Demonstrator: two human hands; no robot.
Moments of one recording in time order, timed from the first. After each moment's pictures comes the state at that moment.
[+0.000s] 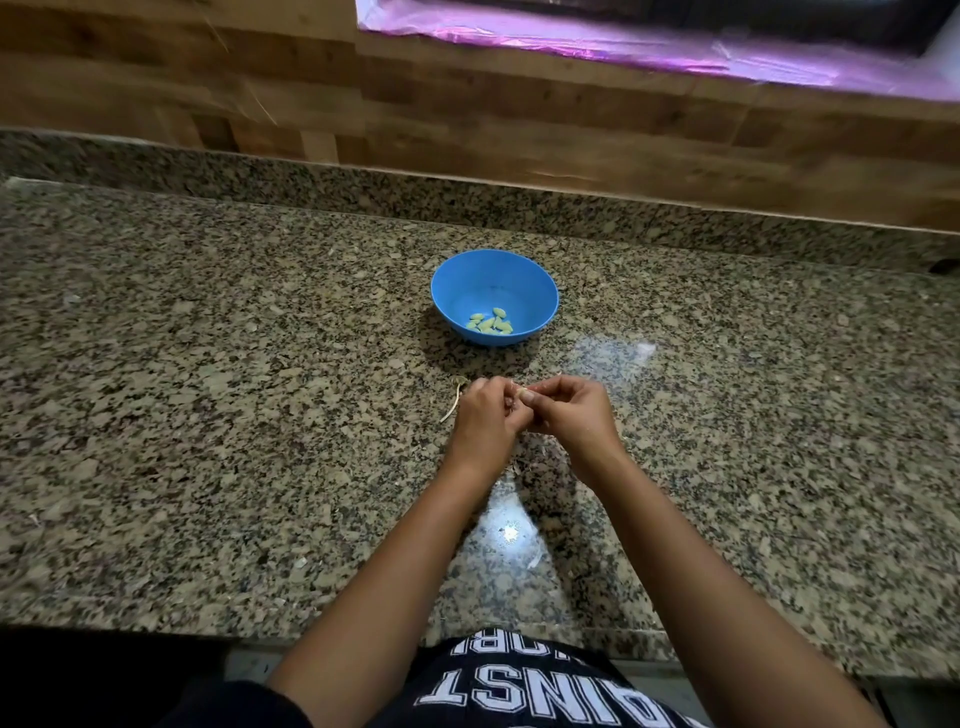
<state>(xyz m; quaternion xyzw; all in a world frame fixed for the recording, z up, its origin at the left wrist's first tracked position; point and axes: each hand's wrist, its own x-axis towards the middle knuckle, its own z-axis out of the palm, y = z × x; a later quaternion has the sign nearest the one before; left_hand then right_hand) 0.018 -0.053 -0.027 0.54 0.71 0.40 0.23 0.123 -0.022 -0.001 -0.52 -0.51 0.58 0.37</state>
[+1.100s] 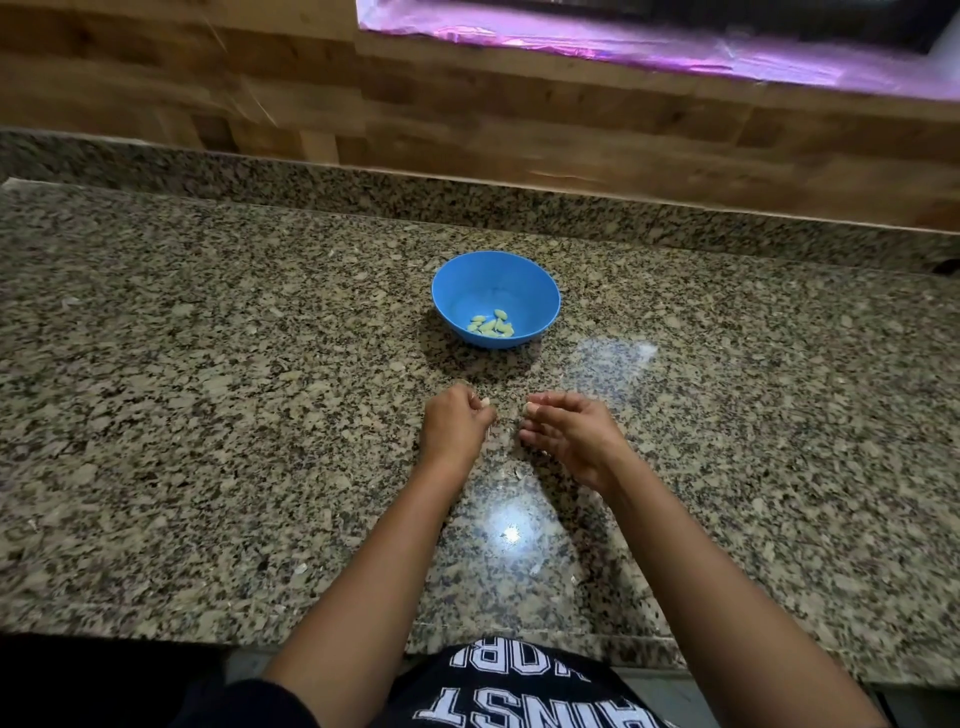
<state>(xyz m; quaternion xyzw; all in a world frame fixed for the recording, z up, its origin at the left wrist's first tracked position) -0.005 -0.046 -0.037 0.46 0.79 0.33 0.24 0.133 -0.010 -0.013 -0.49 -0.36 0.72 0.33</state>
